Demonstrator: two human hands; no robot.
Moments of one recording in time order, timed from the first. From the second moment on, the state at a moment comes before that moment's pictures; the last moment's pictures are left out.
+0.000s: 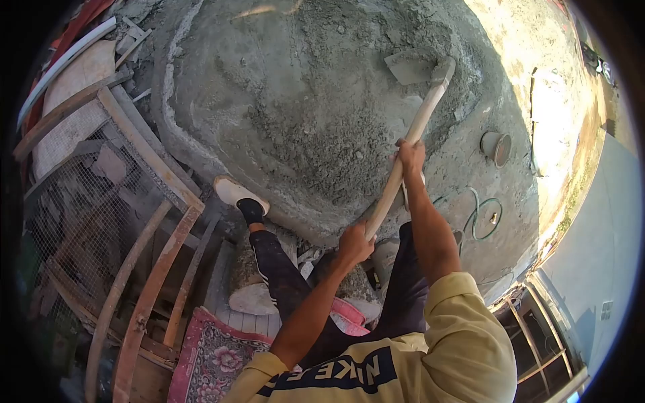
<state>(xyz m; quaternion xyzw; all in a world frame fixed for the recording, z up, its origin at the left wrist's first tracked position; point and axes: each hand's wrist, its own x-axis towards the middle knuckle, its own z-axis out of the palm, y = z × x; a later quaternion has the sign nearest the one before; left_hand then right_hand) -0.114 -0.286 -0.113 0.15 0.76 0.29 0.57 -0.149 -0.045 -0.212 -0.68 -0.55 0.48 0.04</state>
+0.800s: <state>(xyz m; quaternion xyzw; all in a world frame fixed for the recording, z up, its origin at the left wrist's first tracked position) -0.158 -0.556 0.159 0.02 0.82 0.16 0.55 -0.145 -0.347 -0.037 -0.76 -0.20 0.61 -0.13</state>
